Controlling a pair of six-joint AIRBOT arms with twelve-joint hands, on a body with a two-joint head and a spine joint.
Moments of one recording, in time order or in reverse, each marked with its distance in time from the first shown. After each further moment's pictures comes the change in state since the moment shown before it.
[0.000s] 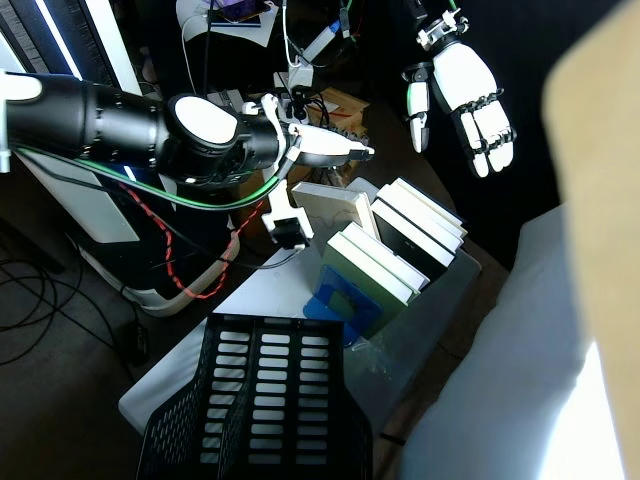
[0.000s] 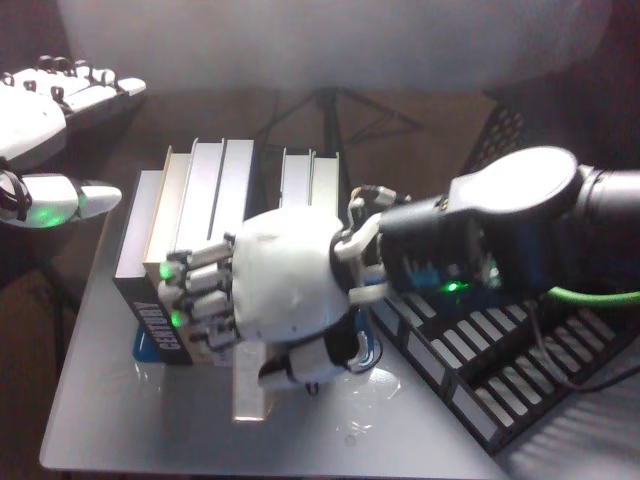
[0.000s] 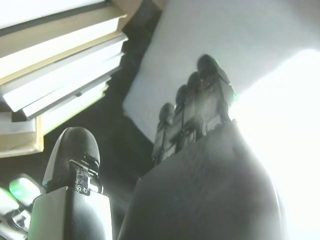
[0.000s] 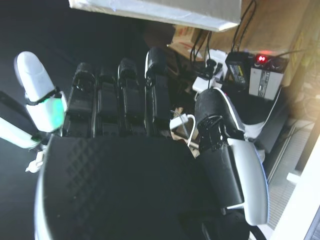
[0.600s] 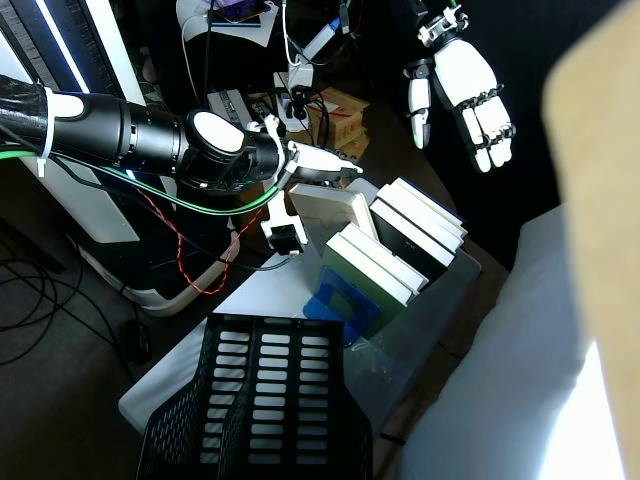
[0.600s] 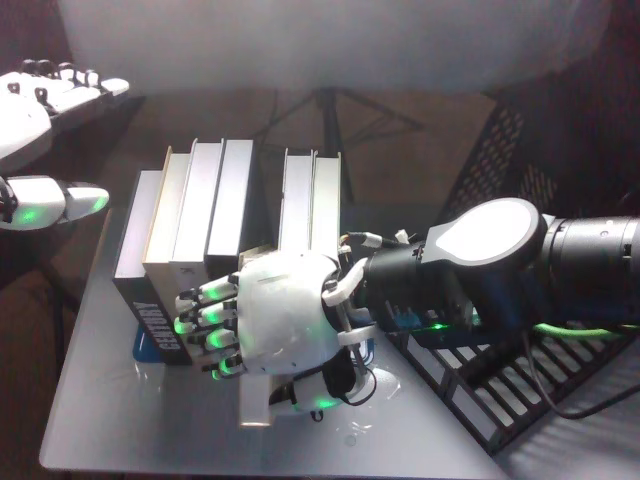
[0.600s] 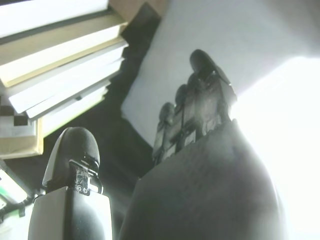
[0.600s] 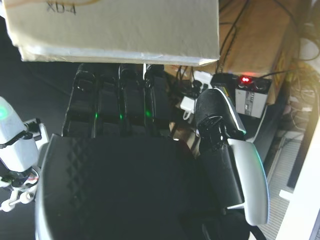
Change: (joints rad) left arm 0.026 0.019 -0.013 -0.037 -0.015 0.002; right arm -0.061 -0.060 0.040 -0.048 -0.073 0.002
